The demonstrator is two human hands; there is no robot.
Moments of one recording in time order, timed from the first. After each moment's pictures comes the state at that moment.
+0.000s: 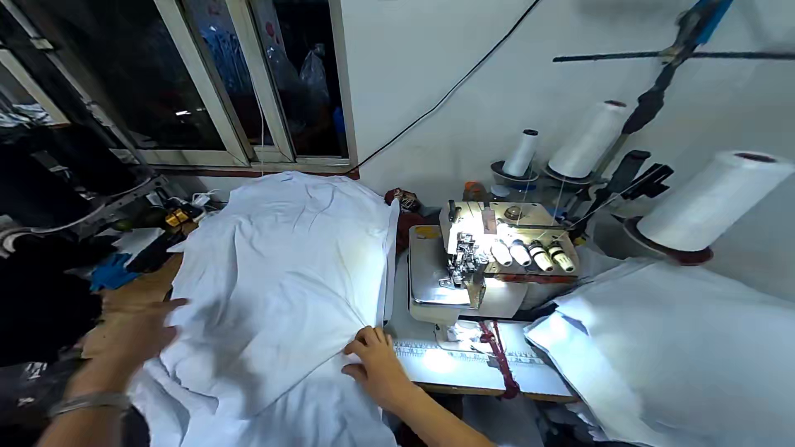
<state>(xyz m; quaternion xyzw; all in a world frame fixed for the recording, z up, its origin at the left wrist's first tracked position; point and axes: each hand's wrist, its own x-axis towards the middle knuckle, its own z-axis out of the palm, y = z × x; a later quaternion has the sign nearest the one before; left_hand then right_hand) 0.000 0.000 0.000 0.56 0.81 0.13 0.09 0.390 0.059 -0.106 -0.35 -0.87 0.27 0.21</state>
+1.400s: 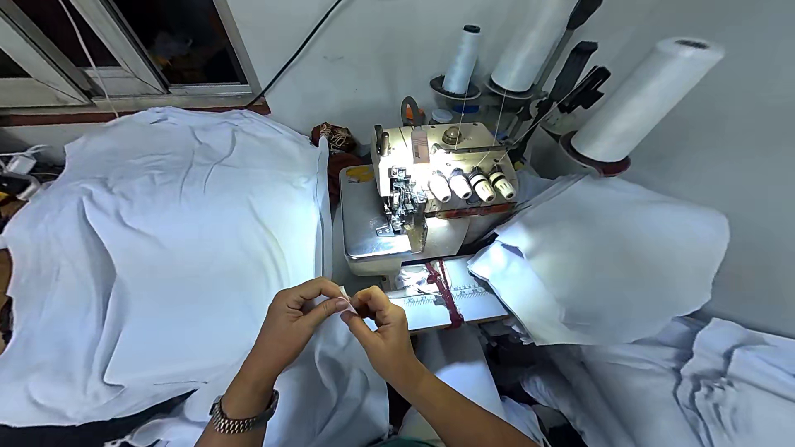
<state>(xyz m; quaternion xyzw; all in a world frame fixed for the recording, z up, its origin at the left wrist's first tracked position) 0.297 0.048 -0.049 0.72 0.40 0.47 0.32 0.462 0.029 -0.094 -0.34 -0.60 0.40 0.60</state>
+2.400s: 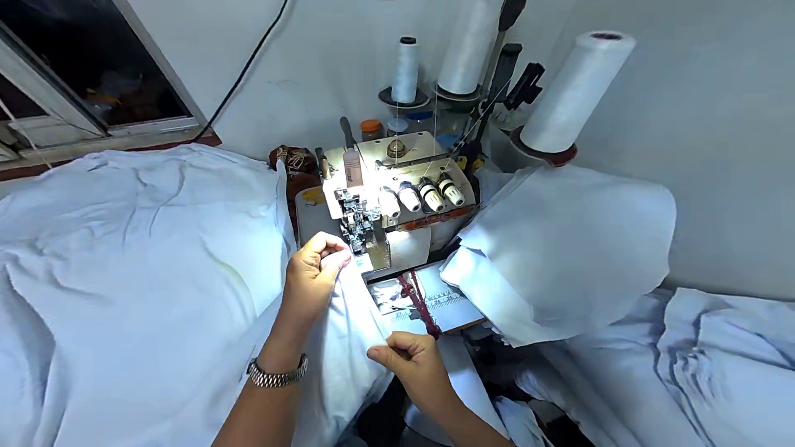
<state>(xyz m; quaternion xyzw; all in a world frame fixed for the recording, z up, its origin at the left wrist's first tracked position) 0.384 0.131 -0.023 0.71 0.40 0.50 0.29 0.543 0.007 -0.099 -0.45 -0.53 0.46 0.56</state>
